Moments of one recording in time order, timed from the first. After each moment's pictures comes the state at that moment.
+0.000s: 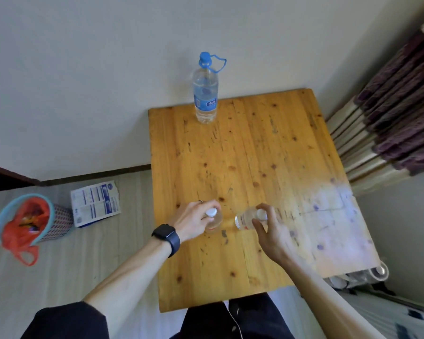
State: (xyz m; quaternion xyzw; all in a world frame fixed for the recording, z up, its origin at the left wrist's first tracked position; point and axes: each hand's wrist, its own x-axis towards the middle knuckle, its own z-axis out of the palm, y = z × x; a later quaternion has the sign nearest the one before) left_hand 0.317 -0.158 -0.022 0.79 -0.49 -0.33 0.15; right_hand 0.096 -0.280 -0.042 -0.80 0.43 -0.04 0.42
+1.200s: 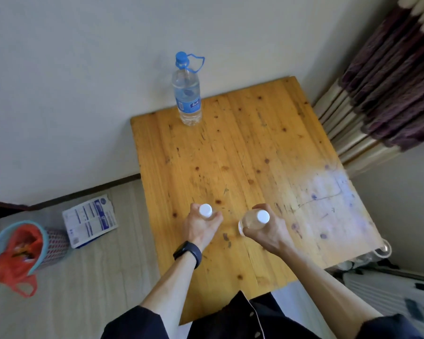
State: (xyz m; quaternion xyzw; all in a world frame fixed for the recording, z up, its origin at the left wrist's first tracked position) left_hand 0.282 -0.182 -0.063 0.87 -0.18 -0.33 0.32; right_hand 0.110 -0.288 -0.057 -0.69 0.53 -0.01 0.49
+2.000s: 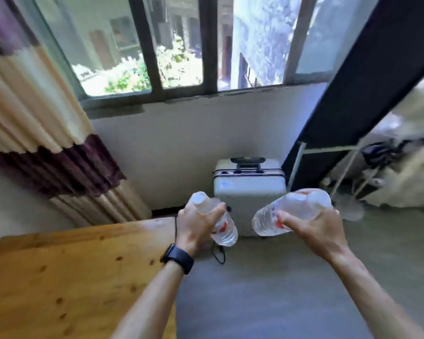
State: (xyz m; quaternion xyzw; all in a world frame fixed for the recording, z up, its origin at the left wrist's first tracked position) left_hand -0.133 -0.215 0.127 0.42 -0.77 -0.43 0.22; right_hand -0.272 -0.001 0.175 -0.23 0.84 -0.48 0.10
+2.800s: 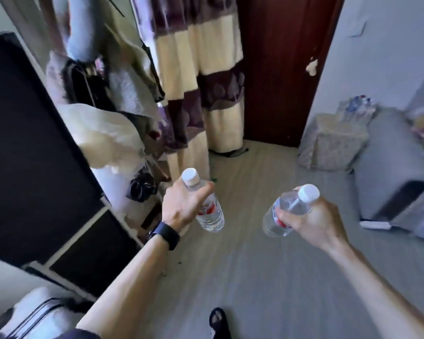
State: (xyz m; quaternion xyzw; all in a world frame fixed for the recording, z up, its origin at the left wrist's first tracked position) left_hand -0.686 0.302 0.198 -0.06 -0.89 -0.46 0.00; right_hand -0.556 0.558 0.181 0.22 0.87 -0.43 -0.14
